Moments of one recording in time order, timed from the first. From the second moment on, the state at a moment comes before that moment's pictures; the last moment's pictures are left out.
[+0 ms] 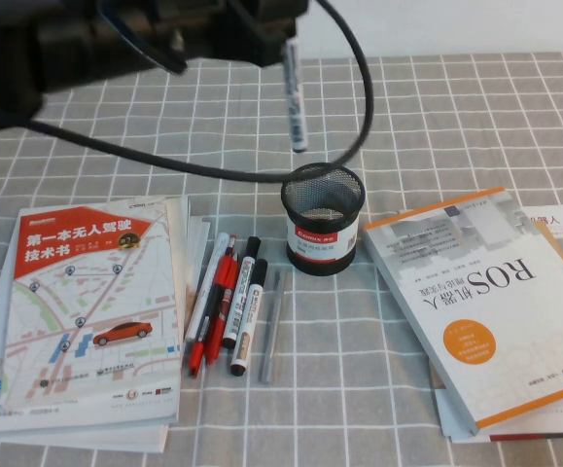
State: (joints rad) right arm -0.04 -0.01 0.03 0.65 0.41 -0.02; left arm -0.38 1.63 -1.41 -1.50 0.59 1.61
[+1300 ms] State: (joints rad) right arm -0.04 -0.01 0.03 0.65 0.41 -0.02; left arm -0.31 1.89 -1.42 -0.46 0.81 0.39
